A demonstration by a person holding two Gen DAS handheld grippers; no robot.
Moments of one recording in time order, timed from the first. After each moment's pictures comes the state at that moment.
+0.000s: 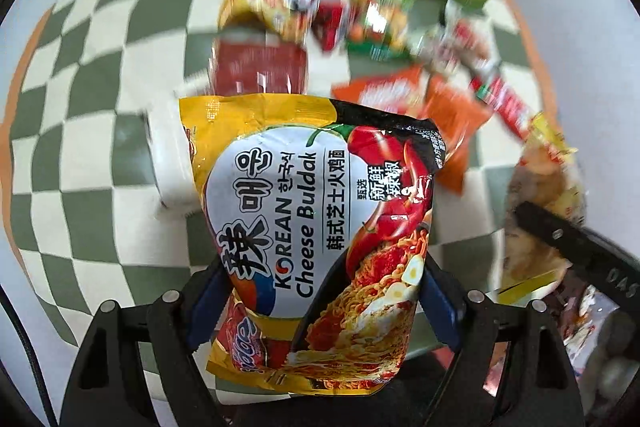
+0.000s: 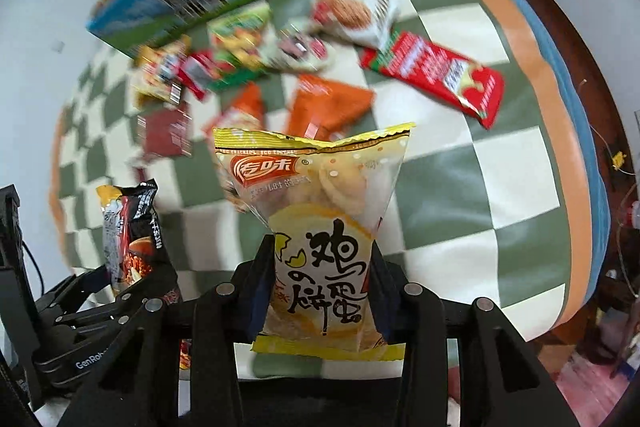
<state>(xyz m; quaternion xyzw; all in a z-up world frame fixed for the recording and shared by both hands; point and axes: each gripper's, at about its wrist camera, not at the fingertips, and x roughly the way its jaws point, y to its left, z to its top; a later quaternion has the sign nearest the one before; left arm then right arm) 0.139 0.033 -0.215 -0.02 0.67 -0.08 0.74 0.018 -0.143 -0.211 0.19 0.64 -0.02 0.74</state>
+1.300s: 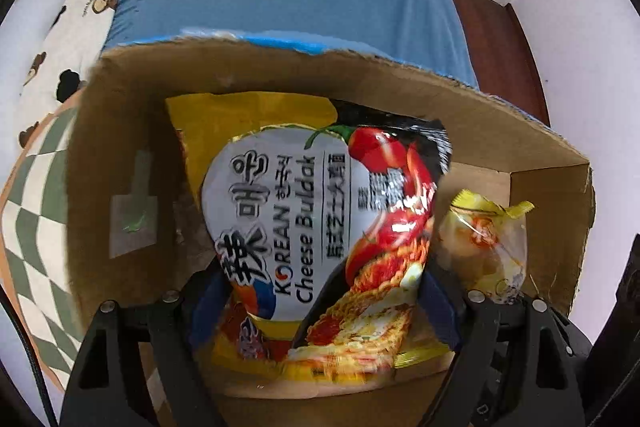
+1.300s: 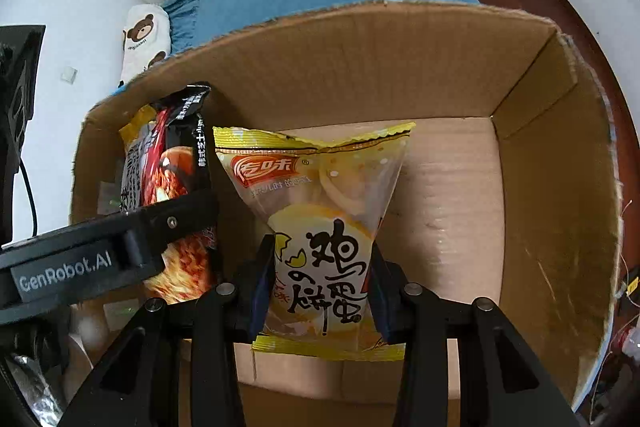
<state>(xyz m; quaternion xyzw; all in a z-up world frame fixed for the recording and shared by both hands) 0.574 -0.007 -0.232 -0.06 0.69 -0.03 0.72 0.461 -0.126 -0.228 0.15 0.64 0.05 0.75</state>
